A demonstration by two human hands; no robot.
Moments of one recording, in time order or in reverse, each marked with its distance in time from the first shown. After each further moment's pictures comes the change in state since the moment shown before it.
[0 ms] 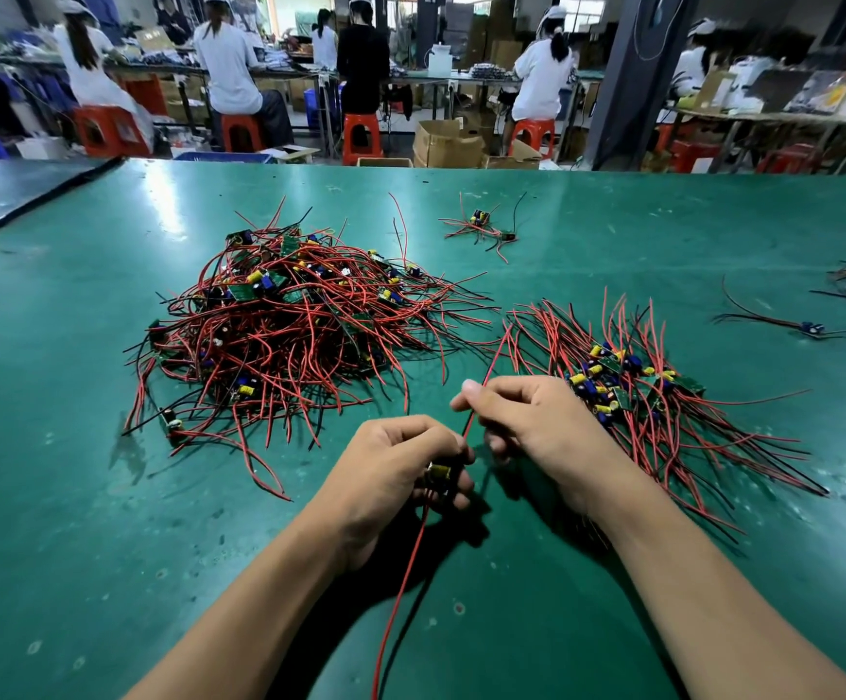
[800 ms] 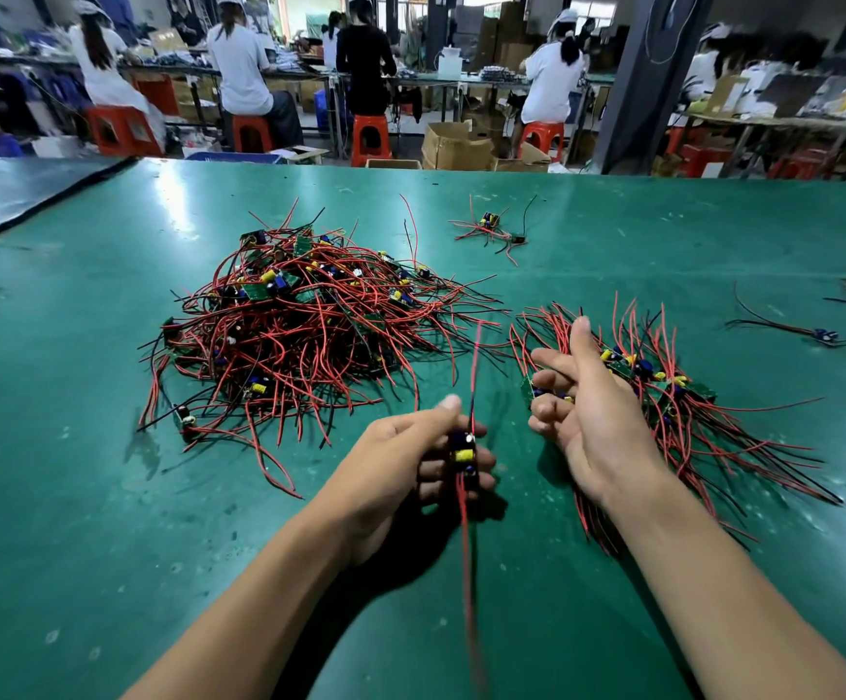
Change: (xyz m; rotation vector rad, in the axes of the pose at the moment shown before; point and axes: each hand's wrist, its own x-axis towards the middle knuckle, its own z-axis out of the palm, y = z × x) left_hand 0.007 0.001 -0.001 -0.095 0.010 -0.074; right_hand 0.007 -0.015 -0.007 0.513 0.459 0.077
